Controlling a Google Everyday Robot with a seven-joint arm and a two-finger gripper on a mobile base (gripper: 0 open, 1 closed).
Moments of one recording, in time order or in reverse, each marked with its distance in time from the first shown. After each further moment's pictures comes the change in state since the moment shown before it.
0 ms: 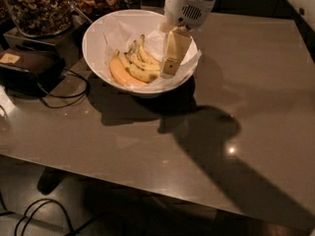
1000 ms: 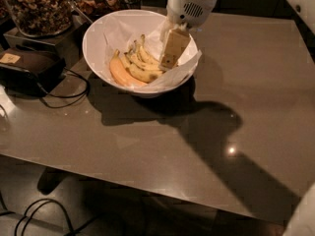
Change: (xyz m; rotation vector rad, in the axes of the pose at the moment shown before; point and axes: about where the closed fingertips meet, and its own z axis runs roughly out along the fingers) arm 0.002 -0.007 0.002 -0.029 -0.022 0.054
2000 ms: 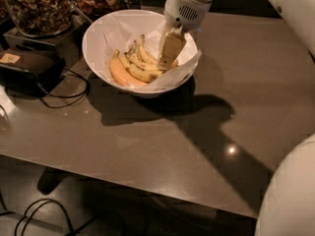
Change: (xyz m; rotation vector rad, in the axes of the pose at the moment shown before) arm 0.004 -0.006 0.017 -0.053 0.020 0.048
